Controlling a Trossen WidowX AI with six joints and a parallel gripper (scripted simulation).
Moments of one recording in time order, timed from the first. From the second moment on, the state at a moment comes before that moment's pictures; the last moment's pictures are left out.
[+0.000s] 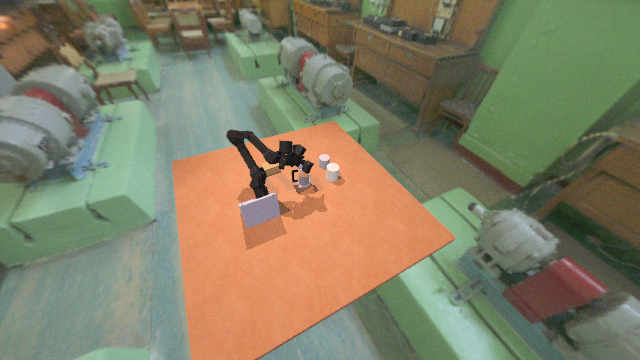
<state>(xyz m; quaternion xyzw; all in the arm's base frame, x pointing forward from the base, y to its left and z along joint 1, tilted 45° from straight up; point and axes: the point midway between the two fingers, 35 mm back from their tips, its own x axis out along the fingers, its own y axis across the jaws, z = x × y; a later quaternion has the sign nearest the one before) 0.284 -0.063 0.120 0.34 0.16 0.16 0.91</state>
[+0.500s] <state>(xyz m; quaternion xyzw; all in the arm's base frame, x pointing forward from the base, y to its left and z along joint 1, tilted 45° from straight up) 0.288 -0.081 0.130 0.34 0.18 0.14 0.91</state>
